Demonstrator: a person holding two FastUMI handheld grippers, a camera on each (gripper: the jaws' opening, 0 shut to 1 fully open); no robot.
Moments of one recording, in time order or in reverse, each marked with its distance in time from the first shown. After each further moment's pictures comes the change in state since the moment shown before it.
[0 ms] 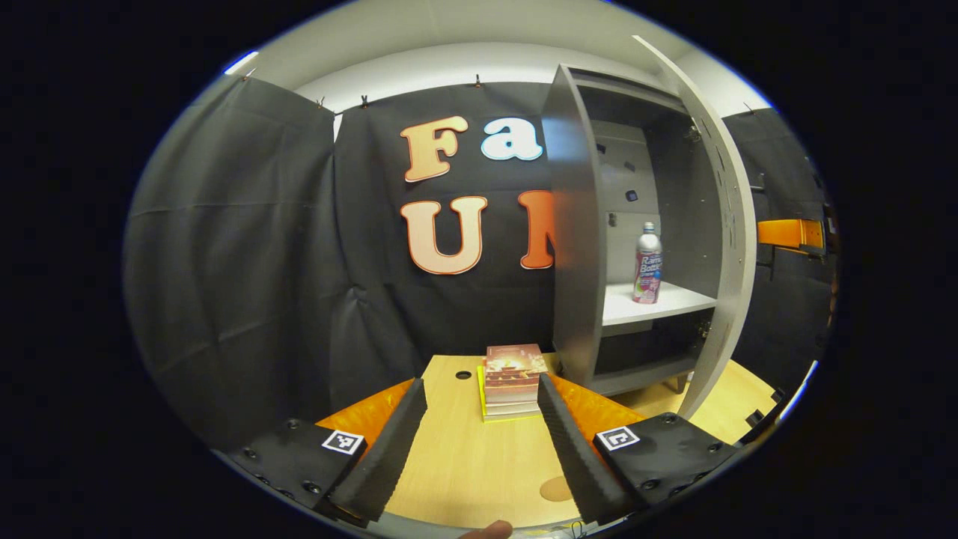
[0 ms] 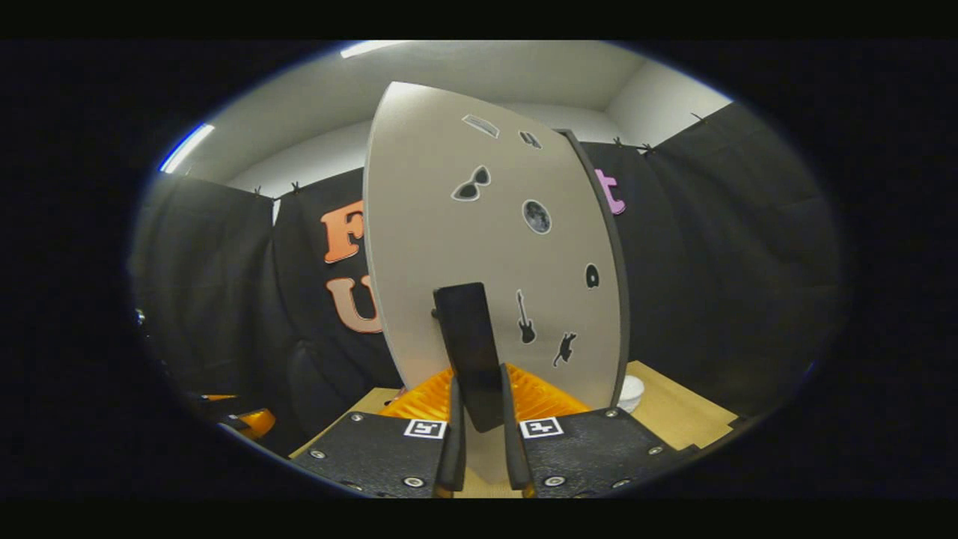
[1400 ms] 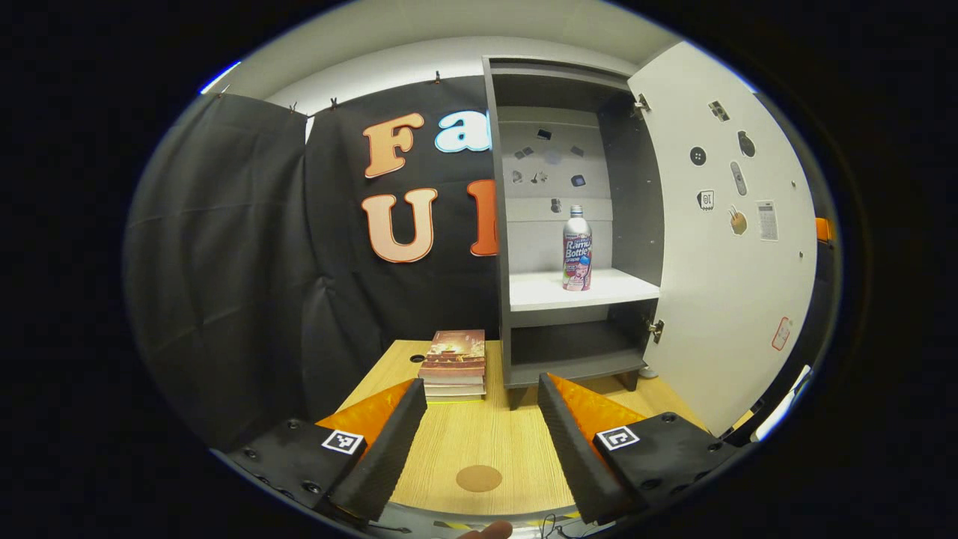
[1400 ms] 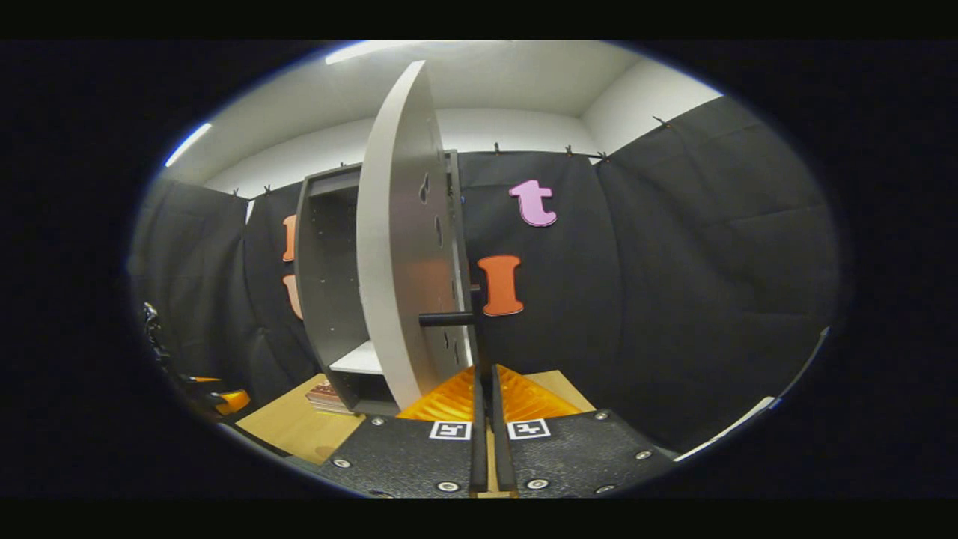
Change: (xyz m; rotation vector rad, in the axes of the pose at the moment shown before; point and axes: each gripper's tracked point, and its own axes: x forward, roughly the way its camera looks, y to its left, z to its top) left arm -0.031 -0.148 -0.009 0.009 0.044 -0.020; right arm -0.104 -0.236 0.047 -0.069 0.007 -0.074
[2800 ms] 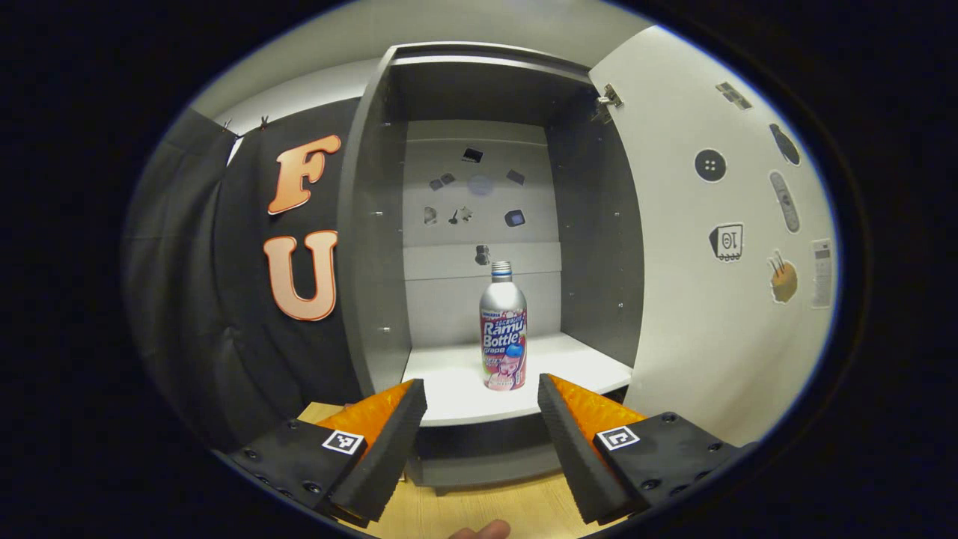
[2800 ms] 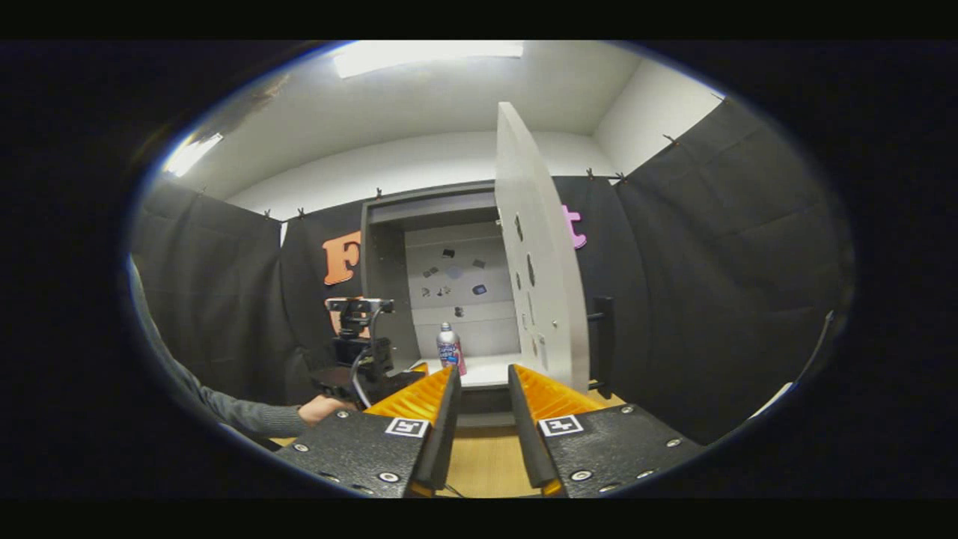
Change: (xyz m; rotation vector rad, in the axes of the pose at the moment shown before) left arm 0.217 -0.159 0.116 0.010 -0.189 -0.242; right arm -0.056 0.124 0.007 0.043 -0.108 0.057
